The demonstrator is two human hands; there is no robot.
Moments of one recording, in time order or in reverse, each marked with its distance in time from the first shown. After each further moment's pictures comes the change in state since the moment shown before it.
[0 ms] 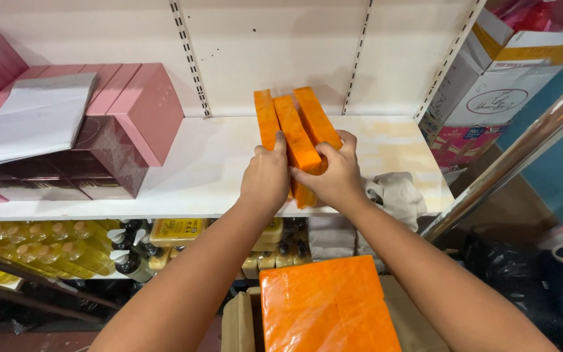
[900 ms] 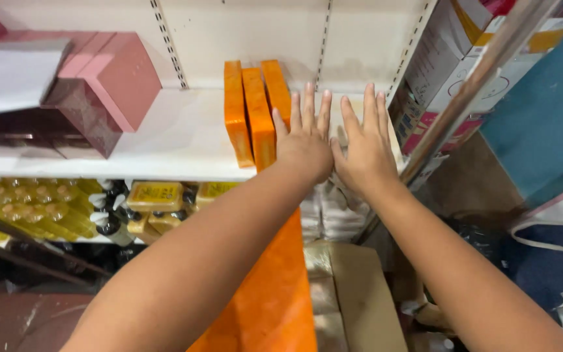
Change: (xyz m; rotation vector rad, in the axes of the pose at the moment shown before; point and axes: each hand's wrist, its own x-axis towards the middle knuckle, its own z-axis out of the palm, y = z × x) left_hand -0.031 0.152 0.022 0.446 -0.149 0.143; right_hand -0.043 0.036 -0.132 -0.333 0.002 -0.311
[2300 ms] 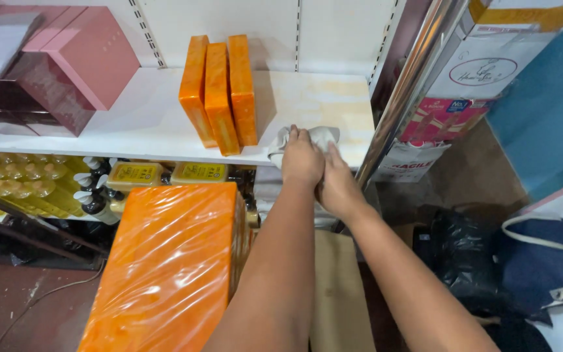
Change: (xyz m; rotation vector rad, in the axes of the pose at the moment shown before) left_hand 0.072 0.074 0.178 -0.786 0.398 -0.333; right_hand -0.089 0.095 0.081 0.202 -0.277 -0.034
